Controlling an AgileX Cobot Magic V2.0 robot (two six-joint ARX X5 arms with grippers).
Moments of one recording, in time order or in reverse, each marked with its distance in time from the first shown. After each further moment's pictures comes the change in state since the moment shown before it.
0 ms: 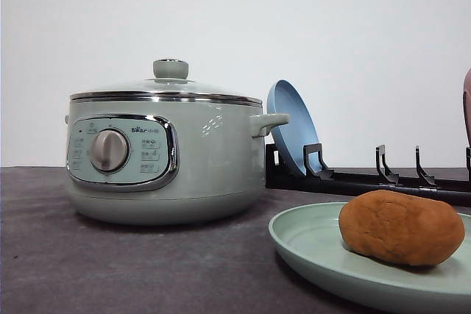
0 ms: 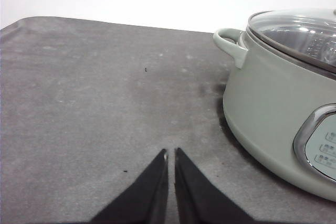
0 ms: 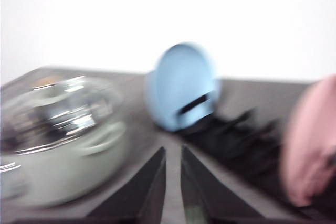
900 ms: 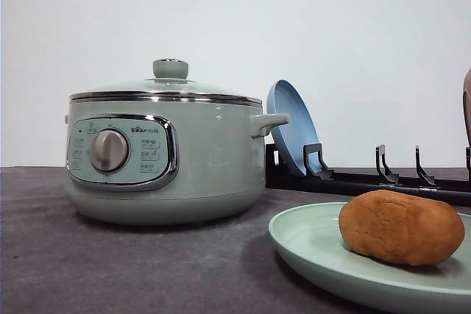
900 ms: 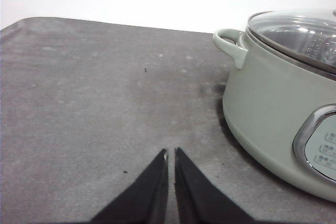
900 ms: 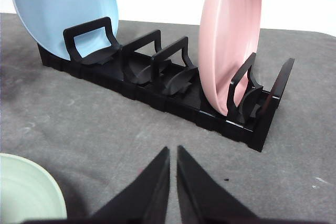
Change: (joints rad) left_arx 0.000 0.000 0.000 0.002 0.000 0.000; right_arx -0.042 -0.190 -0.539 0.270 0.258 -0.094
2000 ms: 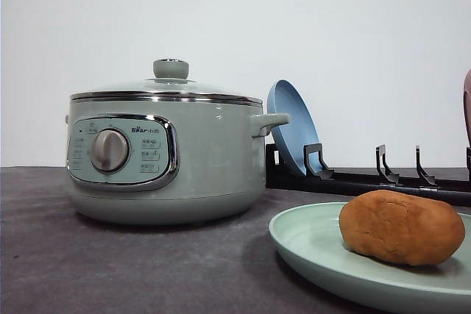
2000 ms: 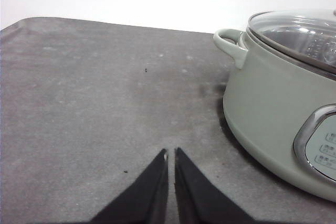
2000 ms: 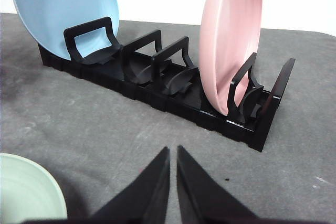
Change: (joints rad) left_arx 0.000 0.000 0.000 0.000 0.000 0.000; right_arx 0.000 0.000 0.000 0.000 0.000 0.000
